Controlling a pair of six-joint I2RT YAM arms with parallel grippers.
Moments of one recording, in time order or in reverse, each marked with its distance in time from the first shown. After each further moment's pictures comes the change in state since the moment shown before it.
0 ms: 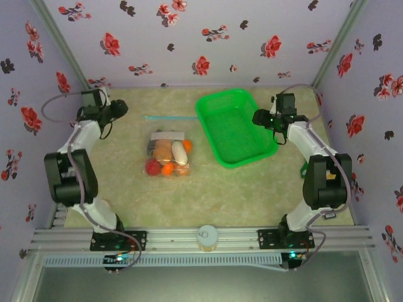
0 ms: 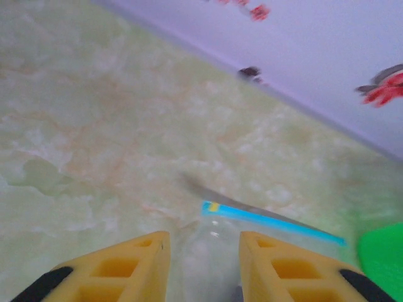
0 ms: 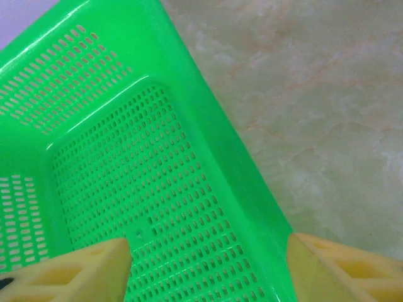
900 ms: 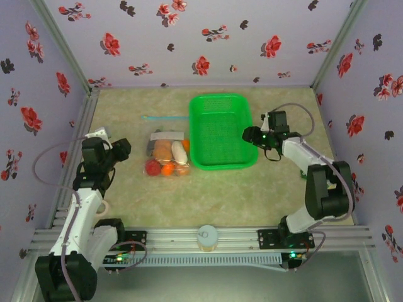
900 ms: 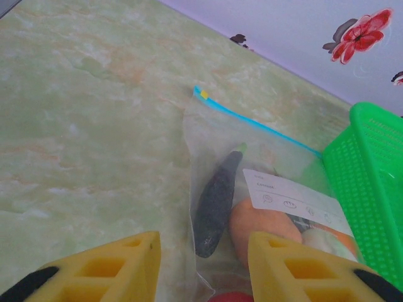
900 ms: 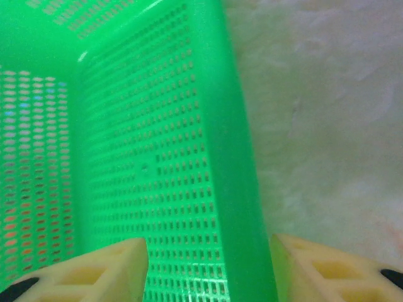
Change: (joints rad) left arm -0.100 -0.793 -0.611 -0.088 -0.178 -0.034; right arm 0.081 -0.123 -0.269 0.116 -0.198 0.143
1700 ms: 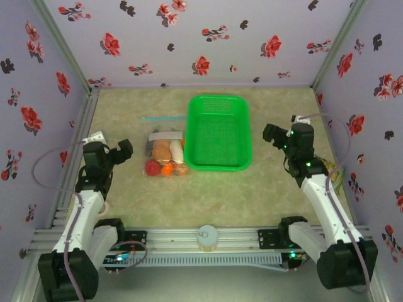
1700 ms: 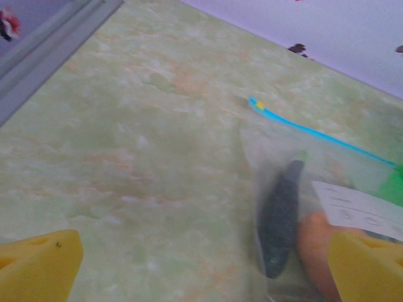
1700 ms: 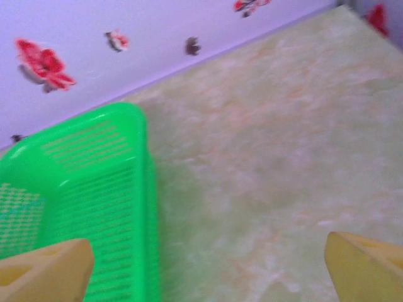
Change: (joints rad) left arm 0.025 0.002 -0.109 0.118 -0.173 0.103; right arm -0.052 -0.588 -0.204 -0.012 0.451 -0.089
